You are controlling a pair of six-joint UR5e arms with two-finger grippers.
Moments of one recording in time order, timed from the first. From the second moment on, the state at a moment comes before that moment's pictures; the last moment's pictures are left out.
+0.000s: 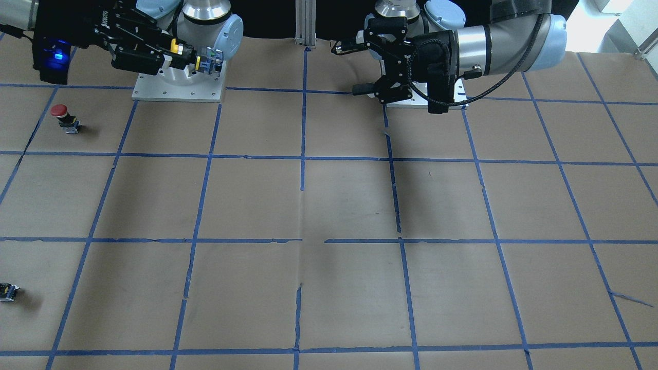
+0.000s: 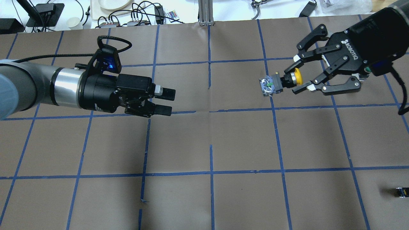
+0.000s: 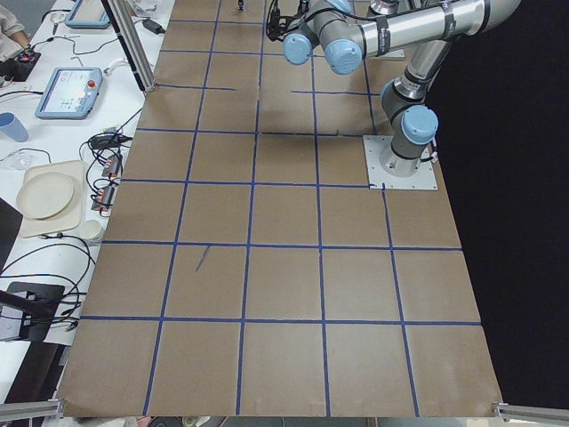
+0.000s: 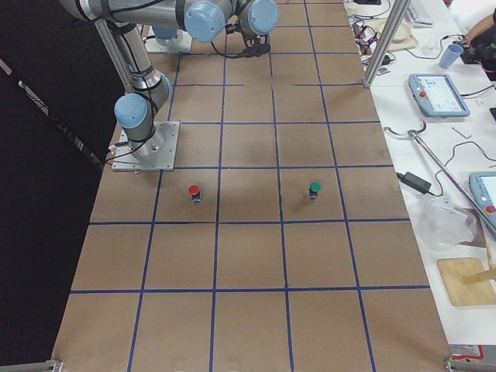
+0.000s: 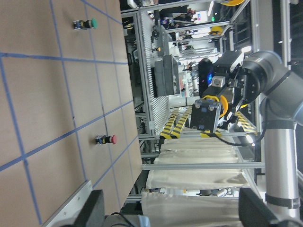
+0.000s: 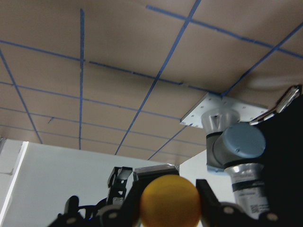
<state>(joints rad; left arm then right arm) -1.34 -1.44 -1.86 -2.16 0.52 0.85 1.22 -1.64 1.54 -0.87 -0.93 0.57</state>
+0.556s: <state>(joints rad) -1.35 -1.52 -1.74 -1.82 0.90 0.36 1.21 -1.62 1.57 -1.18 -1.51 0.17</state>
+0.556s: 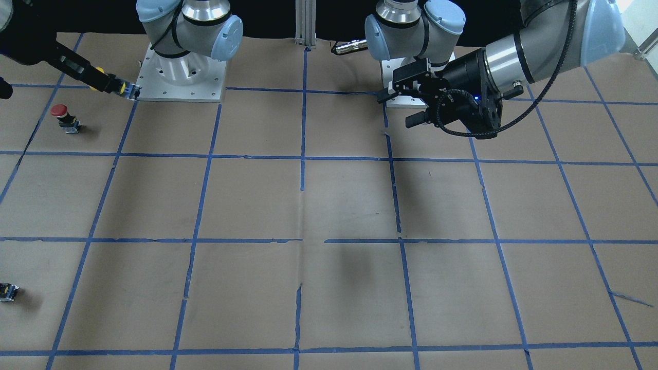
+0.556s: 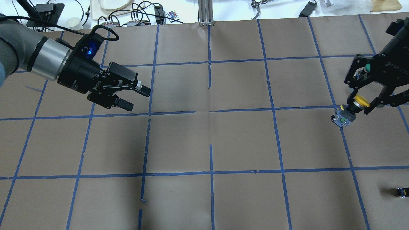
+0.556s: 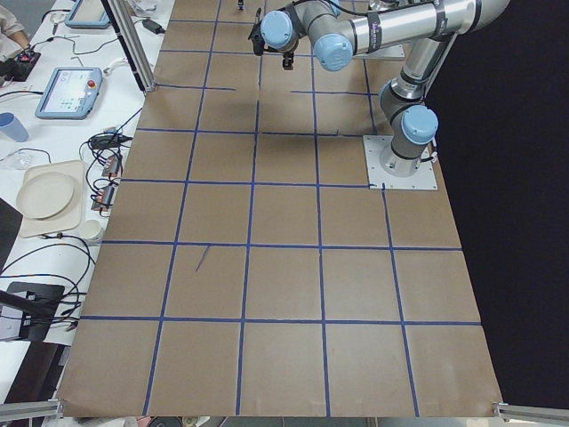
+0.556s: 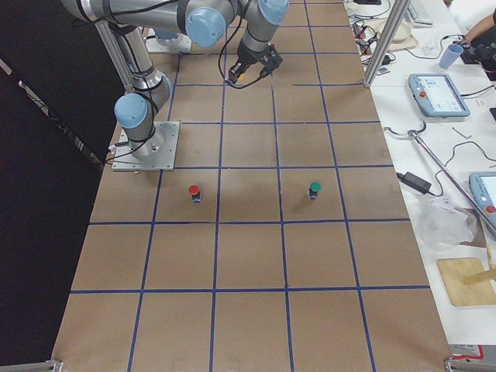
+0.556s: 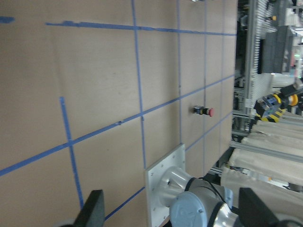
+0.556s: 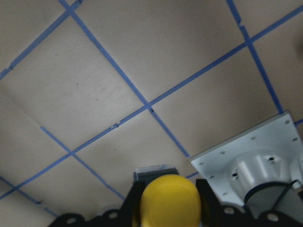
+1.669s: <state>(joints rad) -1.56 -1.62 -1.51 -1.59 1.55 0.04 1.04 -1.57 1.95 -2.01 -1.74 -0.45</state>
